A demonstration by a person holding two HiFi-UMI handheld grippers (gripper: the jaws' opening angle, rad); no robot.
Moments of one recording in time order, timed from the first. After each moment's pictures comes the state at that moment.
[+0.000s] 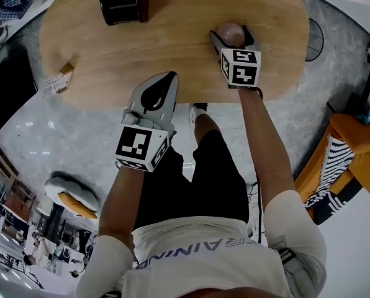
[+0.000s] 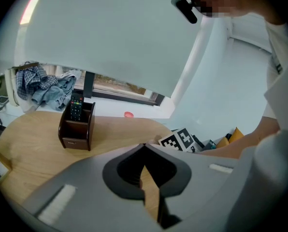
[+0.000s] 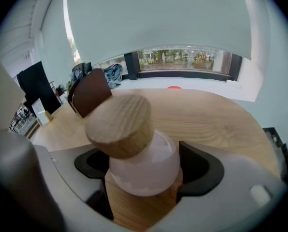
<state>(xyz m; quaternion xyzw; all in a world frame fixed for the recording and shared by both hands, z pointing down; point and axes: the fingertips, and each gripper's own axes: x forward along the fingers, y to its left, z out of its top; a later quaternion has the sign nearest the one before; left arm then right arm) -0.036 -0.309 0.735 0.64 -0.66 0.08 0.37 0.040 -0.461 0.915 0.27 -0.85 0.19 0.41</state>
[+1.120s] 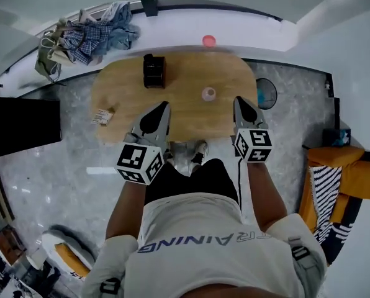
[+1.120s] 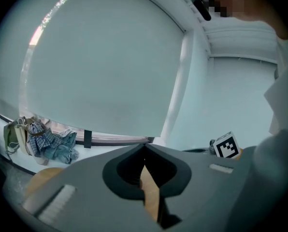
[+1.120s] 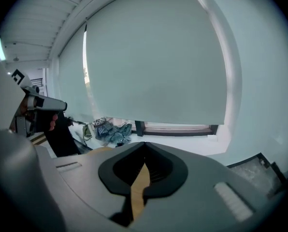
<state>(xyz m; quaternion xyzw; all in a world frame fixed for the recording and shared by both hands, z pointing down) -0.061 -0.275 0.411 0.67 -0.71 0.00 0.23 0.107 -0.408 0.488 0.31 -0.91 0.13 0.23</state>
